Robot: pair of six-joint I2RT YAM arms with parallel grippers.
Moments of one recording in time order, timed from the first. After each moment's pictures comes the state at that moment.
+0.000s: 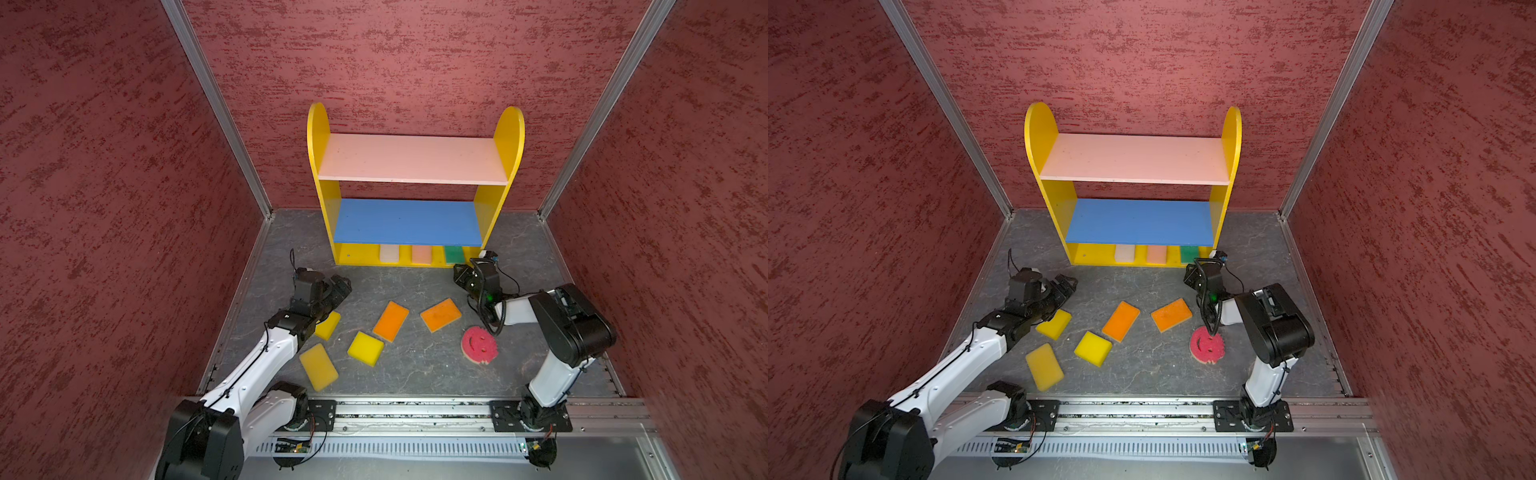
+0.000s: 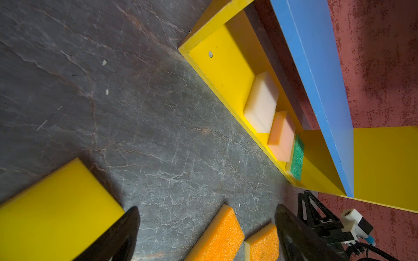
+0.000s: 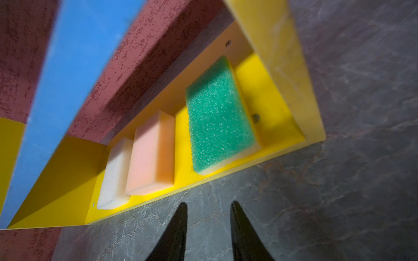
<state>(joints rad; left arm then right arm) -0.26 1.01 0.55 -0.22 0.06 -1.02 0.32 1.76 0.62 0.72 0.08 0.86</state>
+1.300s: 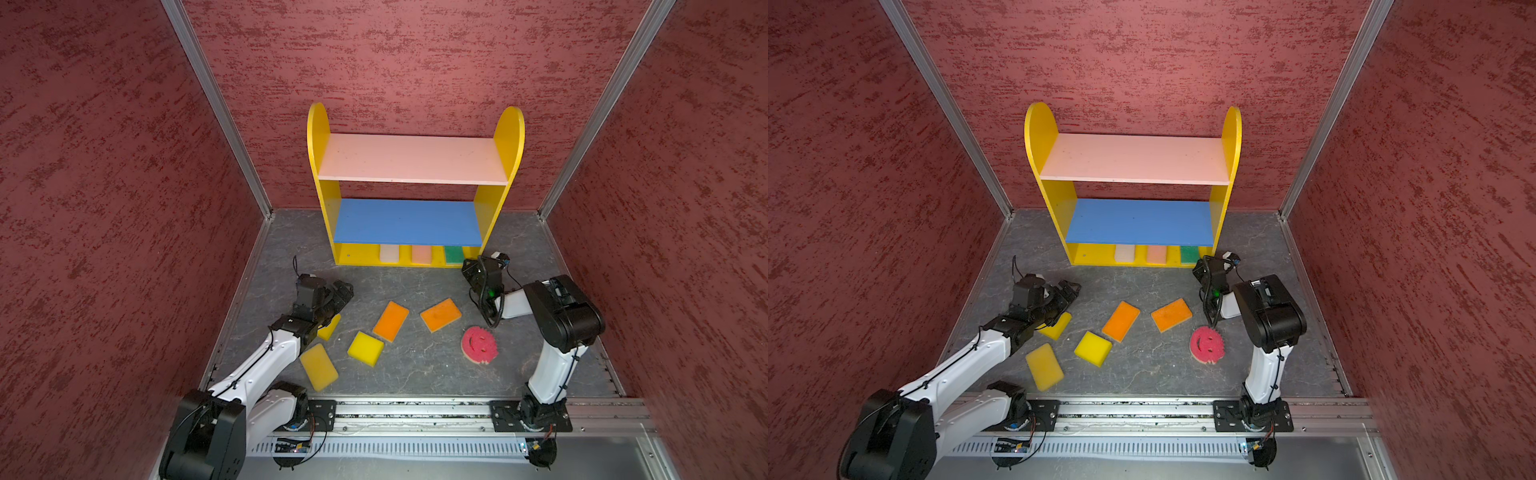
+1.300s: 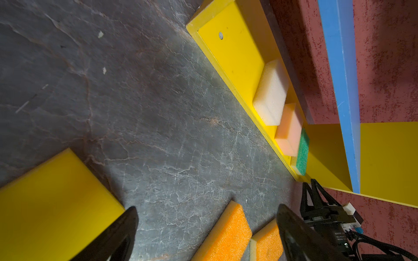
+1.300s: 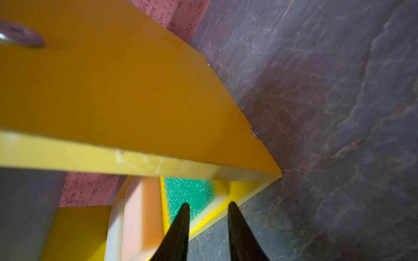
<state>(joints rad) -0.25 1.05 0.46 -0.11 0.10 -1.04 0.25 1.87 0.67 0.80 0.14 1.11</state>
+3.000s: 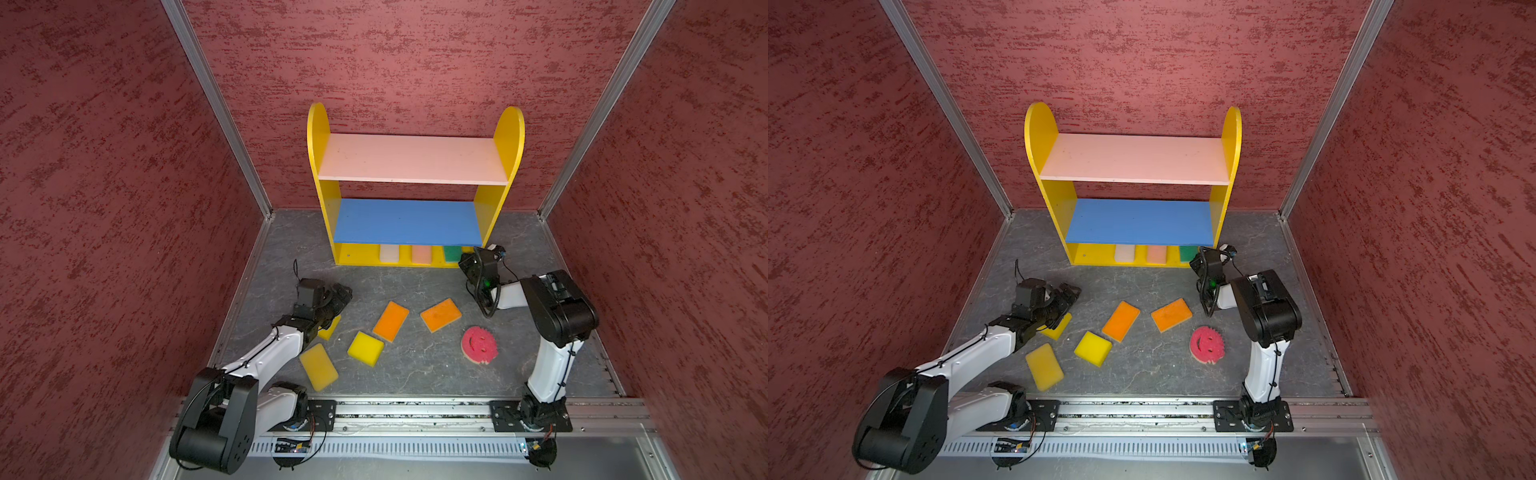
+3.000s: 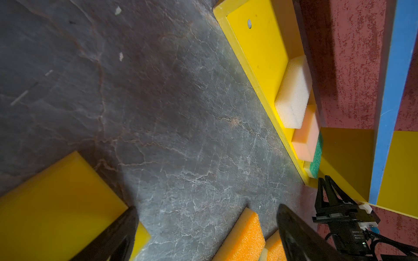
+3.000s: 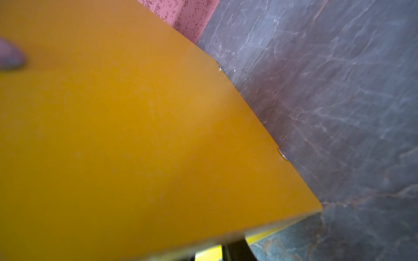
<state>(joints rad) -0.20 1.16 0.42 -0.01 0.16 -1.05 0.24 1.92 0.79 0.70 0.14 1.10</state>
